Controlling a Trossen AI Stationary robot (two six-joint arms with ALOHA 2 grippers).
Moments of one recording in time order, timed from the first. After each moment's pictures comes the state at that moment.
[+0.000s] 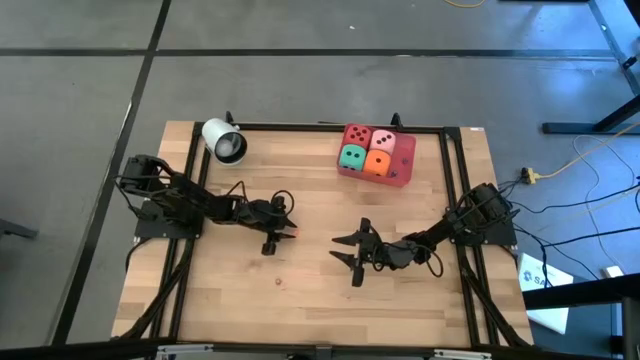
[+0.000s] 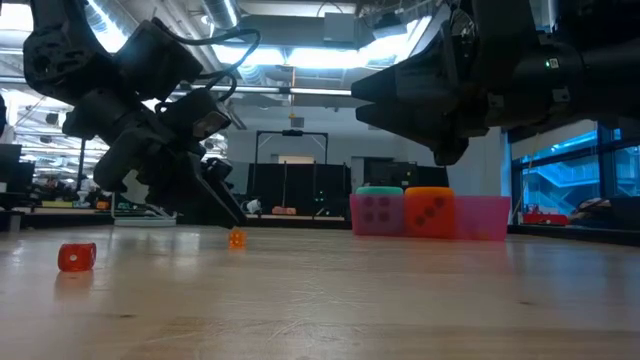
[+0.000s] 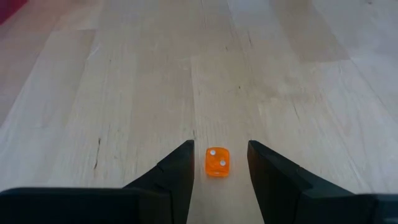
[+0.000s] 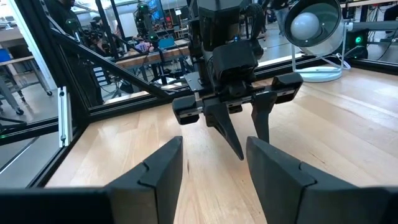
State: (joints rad) left arm -0.09 1.56 0.38 0.65 0.03 0.01; right arm 0.49 1.94 0.59 1.30 0.64 0.25
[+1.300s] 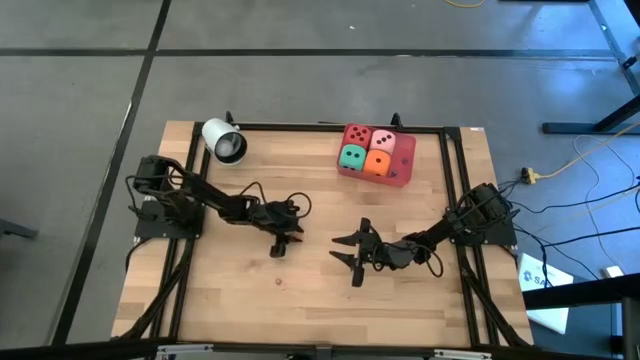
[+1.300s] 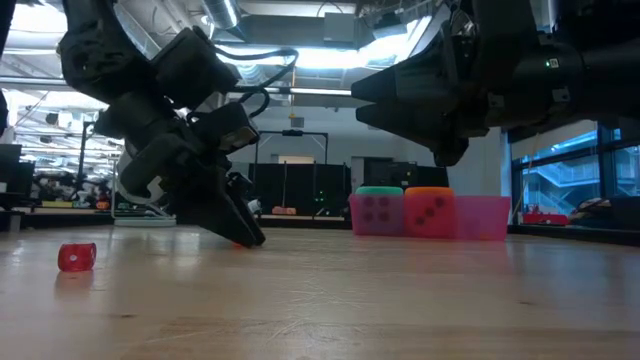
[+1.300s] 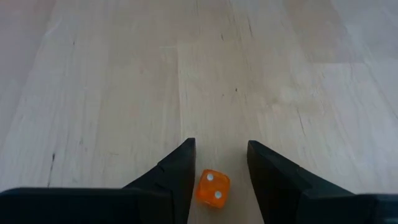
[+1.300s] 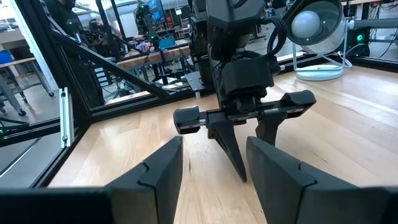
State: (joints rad) left arm -0.09 1.71 0.47 0.45 0.09 -0.05; right arm 0.49 1.94 0.59 1.30 0.64 0.27
